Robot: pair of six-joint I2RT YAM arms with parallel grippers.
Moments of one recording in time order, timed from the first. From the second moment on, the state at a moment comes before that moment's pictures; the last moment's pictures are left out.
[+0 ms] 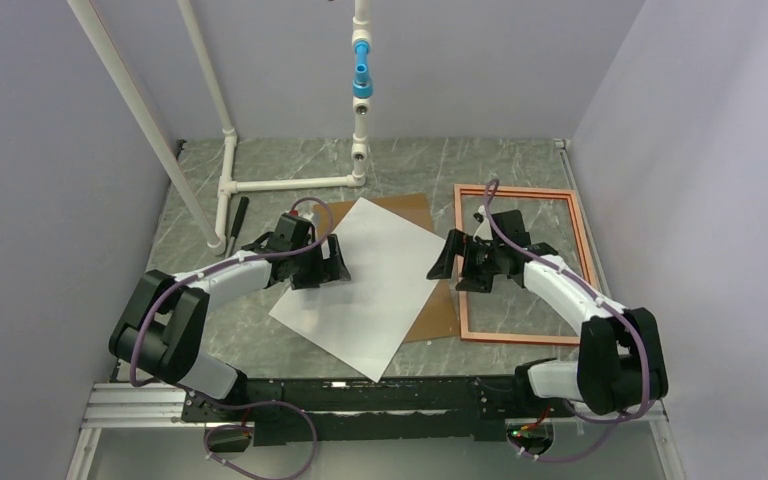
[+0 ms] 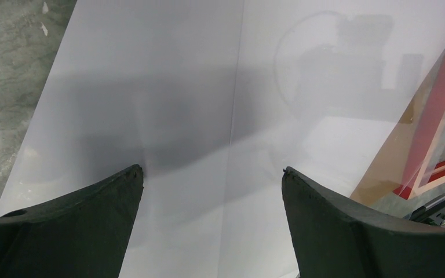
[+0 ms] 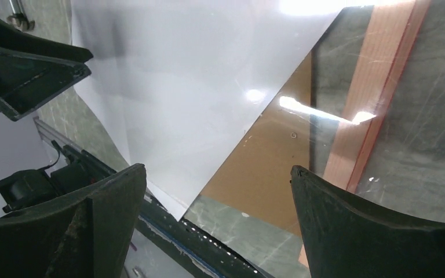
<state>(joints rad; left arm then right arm) -0.44 1.49 0.74 -0.18 0.22 -0.61 0.23 1.31 0.72 -0.40 -0.51 0.52</state>
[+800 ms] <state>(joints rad) -0.47 1.50 0.75 -0.16 0.19 -0.61 0.06 1.50 0.76 -0.33 -0.52 0.50</state>
